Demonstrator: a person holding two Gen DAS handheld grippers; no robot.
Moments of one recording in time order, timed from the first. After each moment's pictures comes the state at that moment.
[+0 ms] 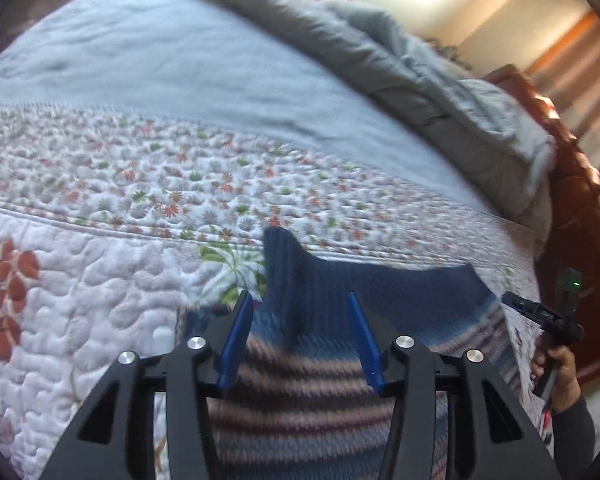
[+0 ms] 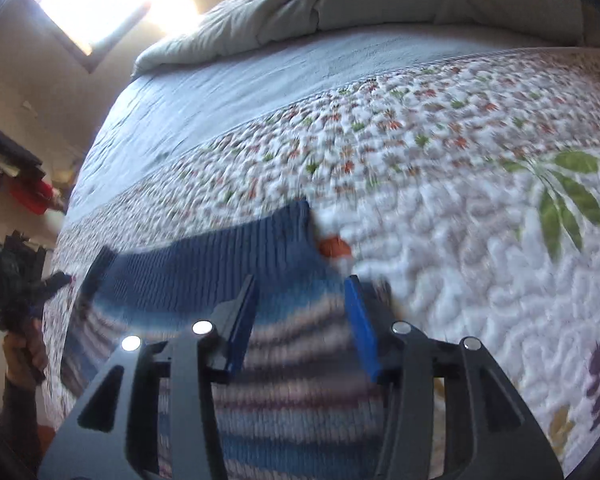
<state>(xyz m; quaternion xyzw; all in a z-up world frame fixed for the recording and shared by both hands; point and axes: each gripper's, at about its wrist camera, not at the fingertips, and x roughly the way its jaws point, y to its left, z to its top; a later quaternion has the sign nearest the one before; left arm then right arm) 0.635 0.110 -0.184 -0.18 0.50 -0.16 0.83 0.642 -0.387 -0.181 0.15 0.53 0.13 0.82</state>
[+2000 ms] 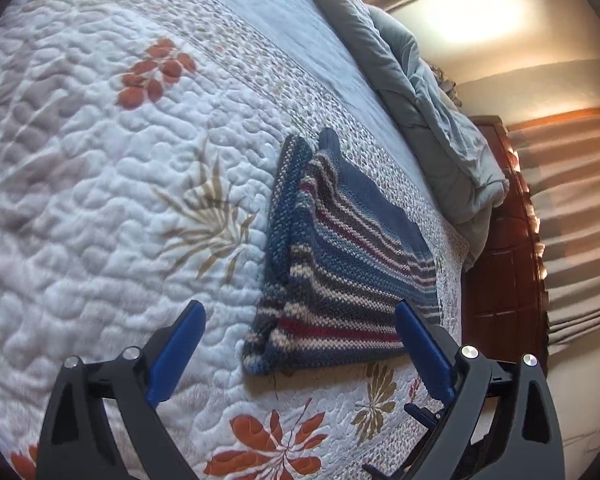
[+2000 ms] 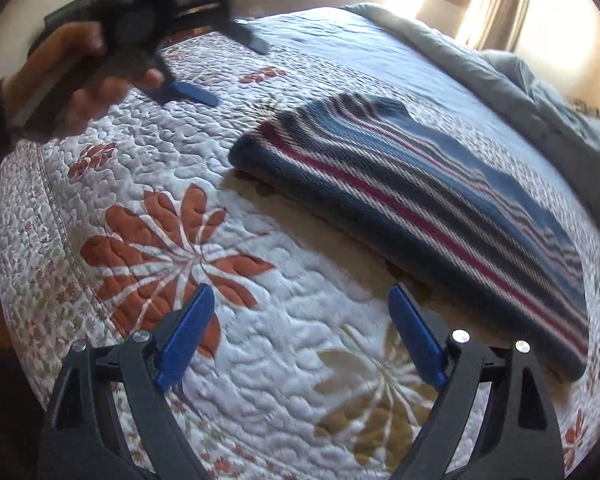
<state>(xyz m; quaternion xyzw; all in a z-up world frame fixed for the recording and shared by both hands) 0.493 0.235 -0.217 -0.36 0.53 -0.18 0.75 0.319 -0.021 -0.171 -0.20 0.44 0.27 0.83</state>
